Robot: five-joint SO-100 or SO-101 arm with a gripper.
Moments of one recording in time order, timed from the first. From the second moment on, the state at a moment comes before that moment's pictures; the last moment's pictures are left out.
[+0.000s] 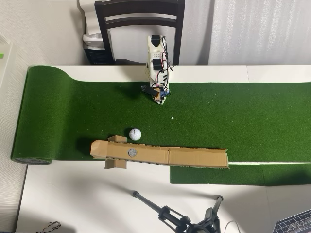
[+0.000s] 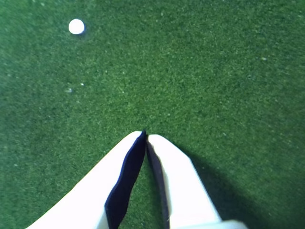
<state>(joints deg) -5.8 191.1 178.3 72.6 93.3</state>
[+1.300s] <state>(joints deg) -5.8 191.1 178.3 72.6 93.3</state>
